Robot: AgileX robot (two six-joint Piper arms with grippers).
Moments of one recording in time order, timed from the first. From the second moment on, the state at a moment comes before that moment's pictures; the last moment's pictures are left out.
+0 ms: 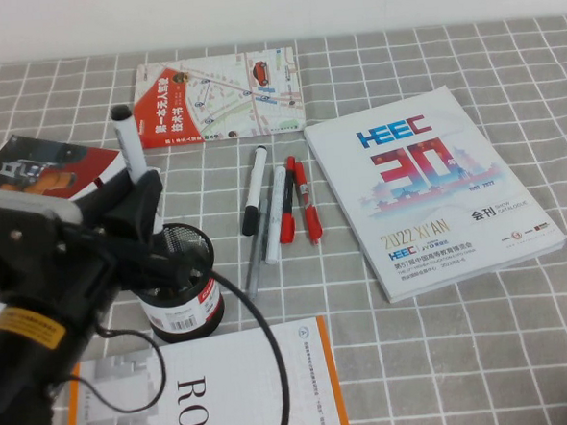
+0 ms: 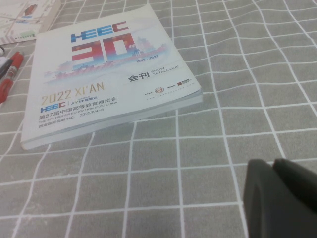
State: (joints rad) right arm 0.04 -0.02 0.03 0.16 0.38 0.04; left arm -0.57 1.20 -0.39 -0.19 -0.73 0.09
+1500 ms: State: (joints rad) right arm 0.04 -0.02 0.03 0.16 0.38 0.04; left arm -0.56 1.49 -0.39 -0.22 -0.88 -0.03
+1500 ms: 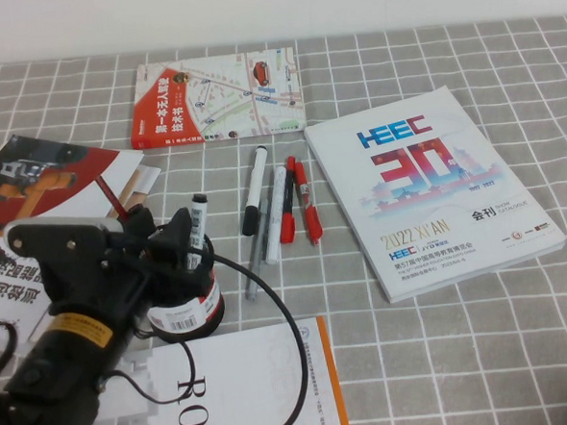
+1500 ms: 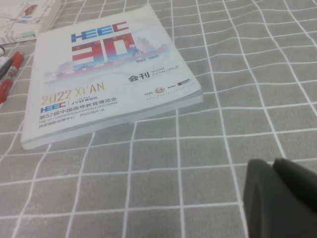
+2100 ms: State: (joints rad) right arm 0.04 -0.02 0.03 0.16 0.38 0.04; left arm -0.56 0.73 -0.39 -0.22 -0.33 0.07
